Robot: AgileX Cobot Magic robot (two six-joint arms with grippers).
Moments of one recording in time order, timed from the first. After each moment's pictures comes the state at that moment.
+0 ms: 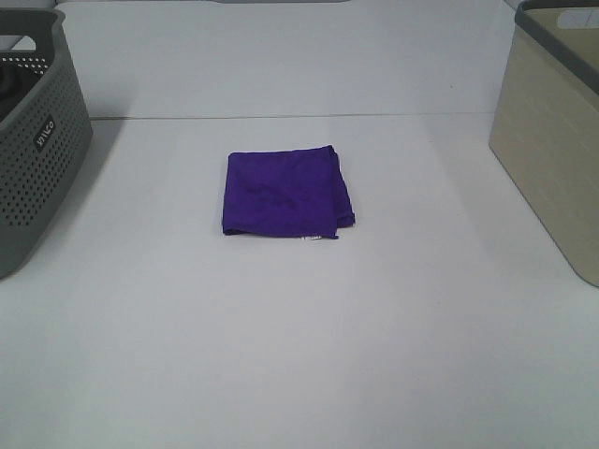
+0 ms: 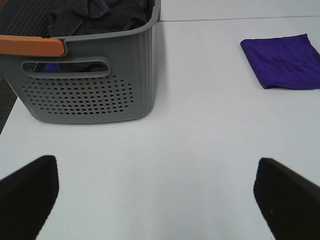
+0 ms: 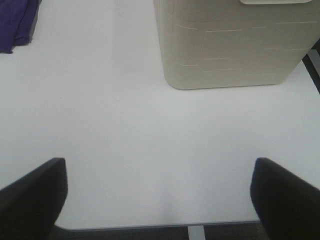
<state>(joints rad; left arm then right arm) 0.00 0.00 -0.50 -0.02 1.03 0.02 0.00 0.00 -0.46 -0.02 1.10 -0.01</state>
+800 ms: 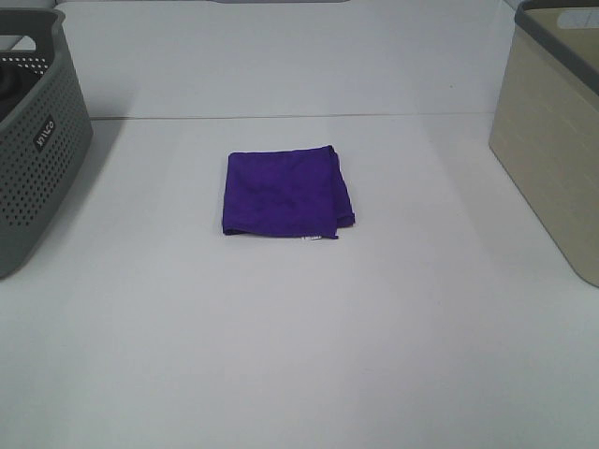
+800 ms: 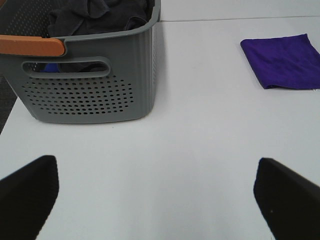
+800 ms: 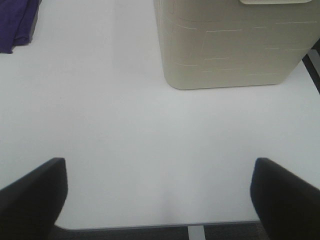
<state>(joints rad) 0.00 0.00 -0.50 -0.02 1.03 0.02 0.00 0.00 -0.46 -0.02 1.10 -0.01</state>
